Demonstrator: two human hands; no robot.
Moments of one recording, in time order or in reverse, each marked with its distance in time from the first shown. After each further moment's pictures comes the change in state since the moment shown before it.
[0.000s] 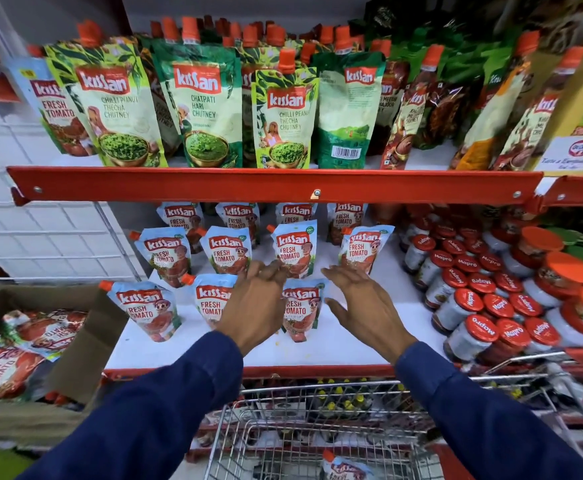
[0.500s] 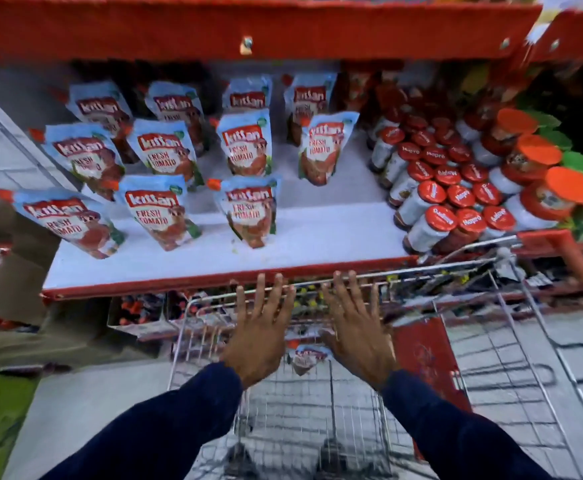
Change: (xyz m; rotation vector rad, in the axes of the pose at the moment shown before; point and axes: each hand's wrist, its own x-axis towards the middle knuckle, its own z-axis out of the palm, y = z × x) left_hand -0.141 0.076 0.162 0.040 -0.392 0.119; right_hand -0.201 0.043 0.108 -0.237 -0.303 0.145
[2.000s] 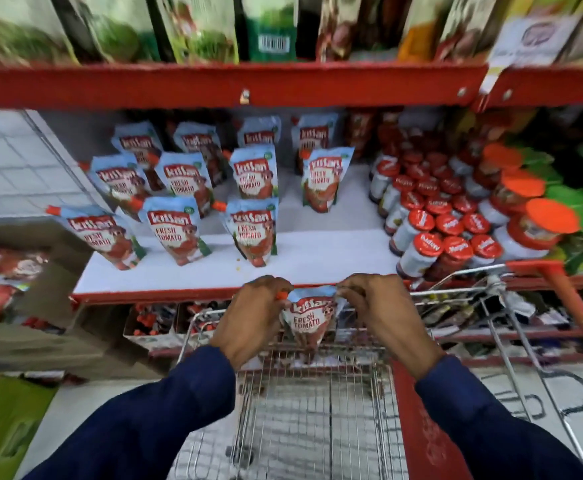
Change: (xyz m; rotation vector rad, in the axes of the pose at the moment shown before) left_hand 0.006 0.029 -0.117 -0.516 0.296 -0.113; right_hand 0.011 0.038 -0.128 0.464 0.225 0.014
